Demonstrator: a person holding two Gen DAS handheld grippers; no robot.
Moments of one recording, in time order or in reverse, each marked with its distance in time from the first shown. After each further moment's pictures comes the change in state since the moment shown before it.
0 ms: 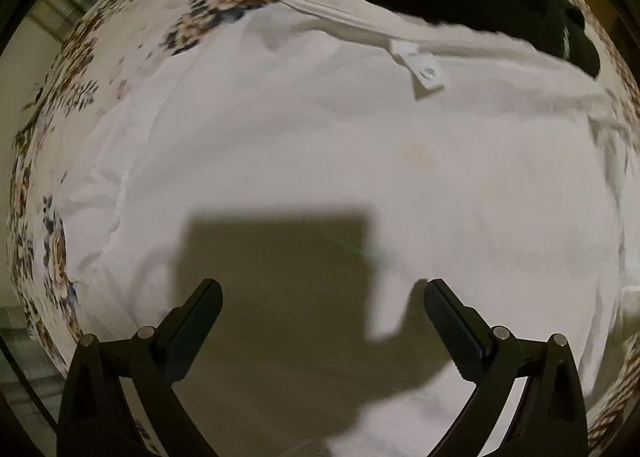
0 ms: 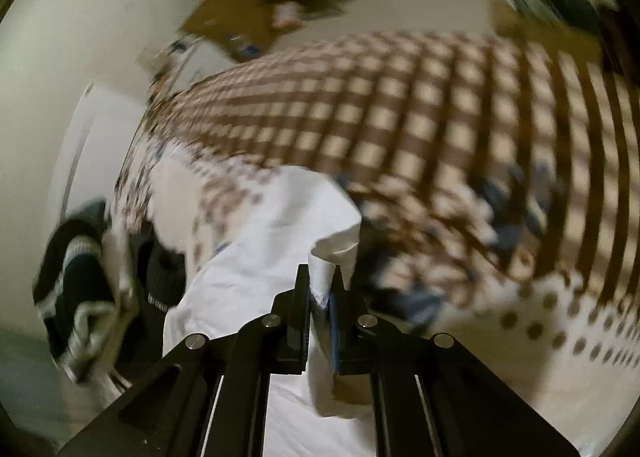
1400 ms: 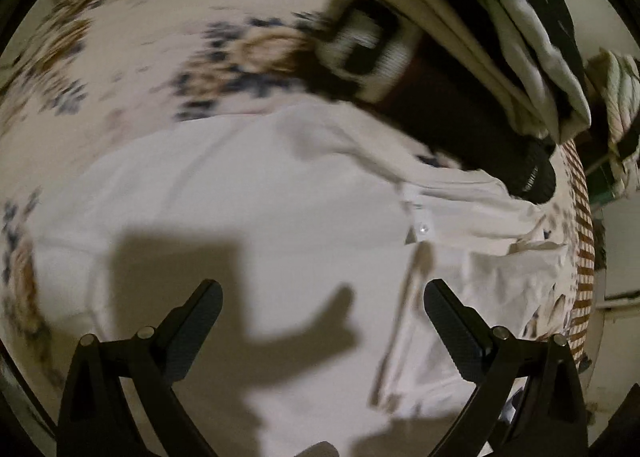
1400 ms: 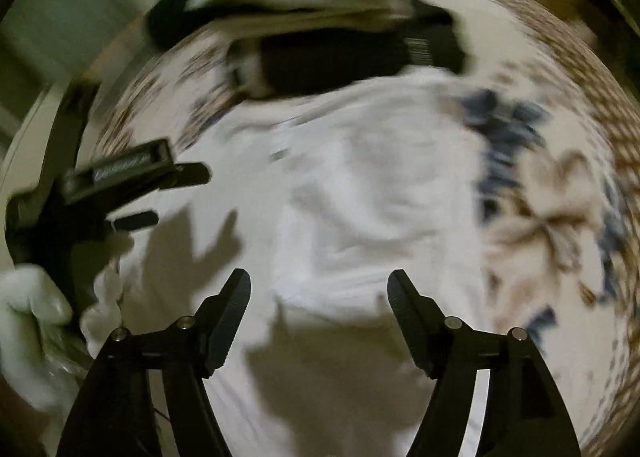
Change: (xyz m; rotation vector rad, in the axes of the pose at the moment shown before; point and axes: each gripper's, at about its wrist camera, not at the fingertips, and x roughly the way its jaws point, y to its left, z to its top) left arm -0.014 0.049 0.061 -0.111 -0.087 -0.302; right arm -0.051 0.087 -0.175 -0.902 0.417 0.201
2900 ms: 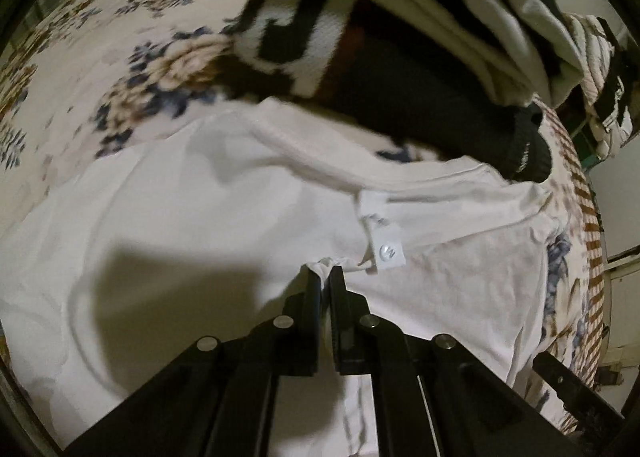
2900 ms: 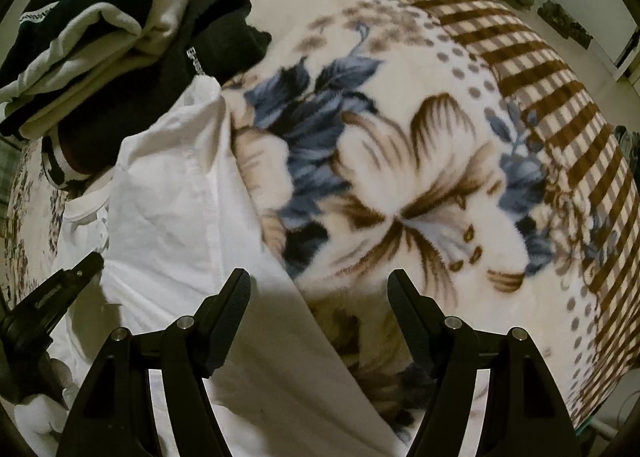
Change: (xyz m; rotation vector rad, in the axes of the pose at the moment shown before) left arm 0.043 0.022 0.002 0.128 -0.064 -0.055; right arm 0.019 -0.086 0.019 0.351 0.034 -0.317
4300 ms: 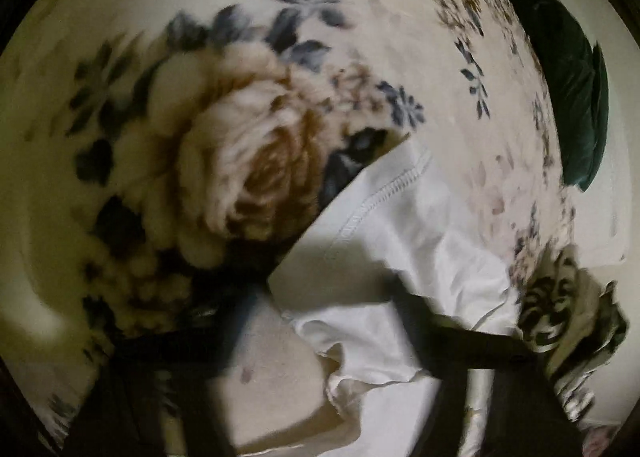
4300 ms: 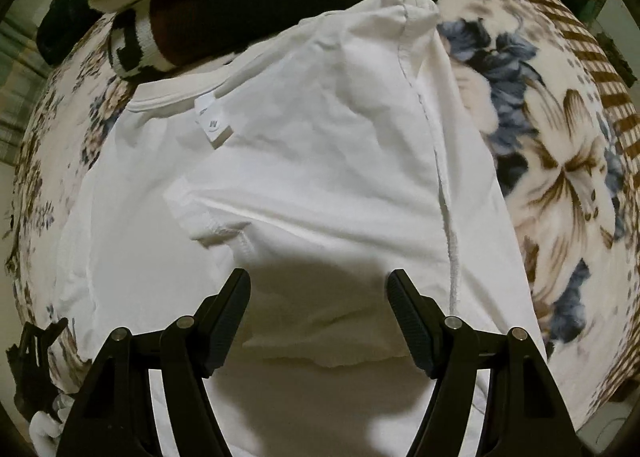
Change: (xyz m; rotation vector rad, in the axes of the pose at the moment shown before) left arm -0.133 0.374 -0.166 -1.152 -0.112 -0.012; right arm 0.009 0.134 -0.065 -0.174 0.104 0.035
